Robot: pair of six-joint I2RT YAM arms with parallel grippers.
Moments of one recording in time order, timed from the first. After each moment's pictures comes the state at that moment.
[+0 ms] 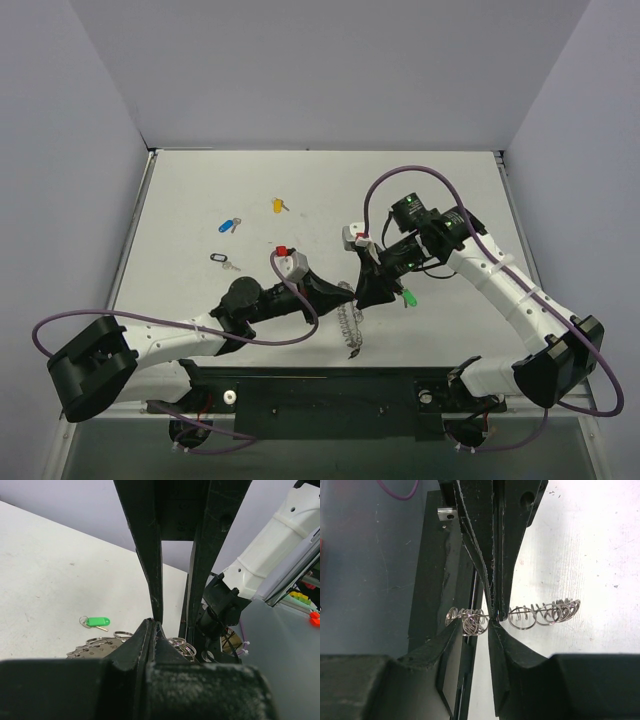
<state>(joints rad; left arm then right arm) -0.97 1.21 0.42 0.98 0.37 -0.42 0.58 1.33 1.29 -1.15 -0.95 -0.78</state>
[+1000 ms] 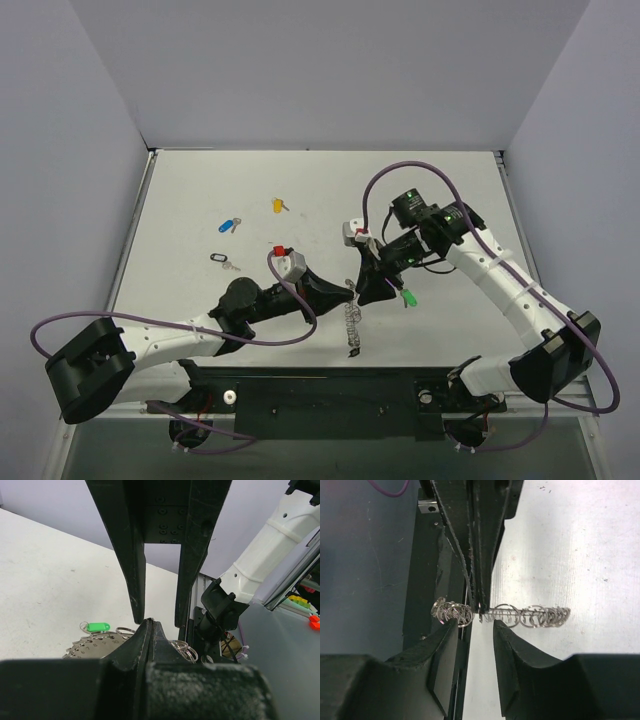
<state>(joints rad) -0.97 1.19 0.42 1.00 0.36 -0.42 0.55 1.36 1.32 -1.18 -0.93 -0.80</state>
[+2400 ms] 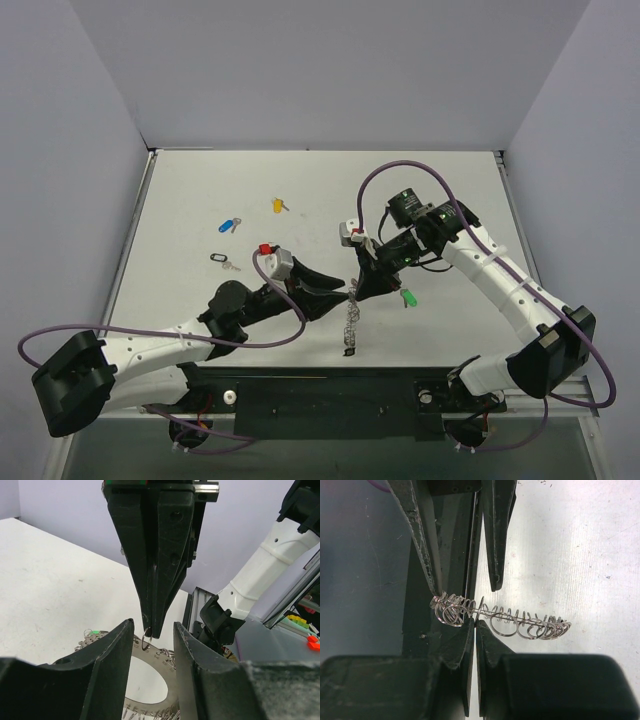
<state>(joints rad) -0.97 1.08 0.40 0.96 0.29 -0.46 0.57 1.39 1.33 -1.18 -0.91 -0.80</state>
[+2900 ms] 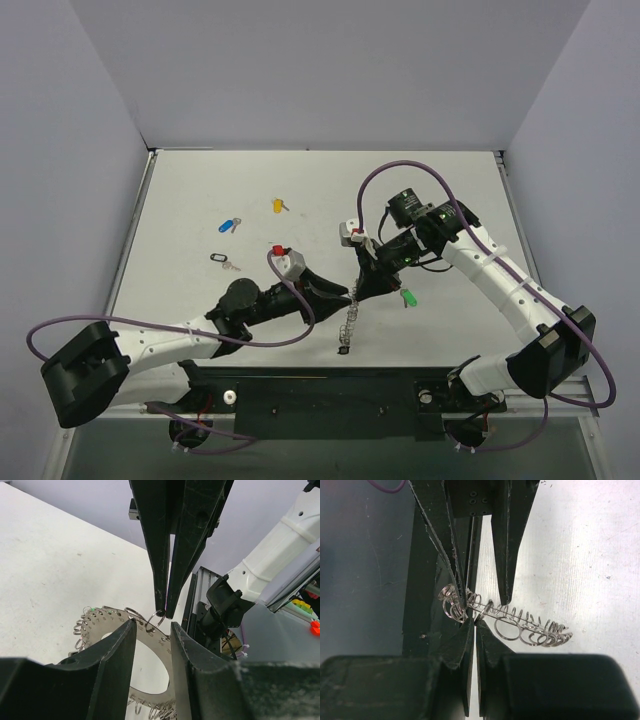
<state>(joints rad) -0.97 1.15 0.40 0.92 0.31 -0.45 0.57 1.39 1.33 -1.18 -0.91 -0.80</state>
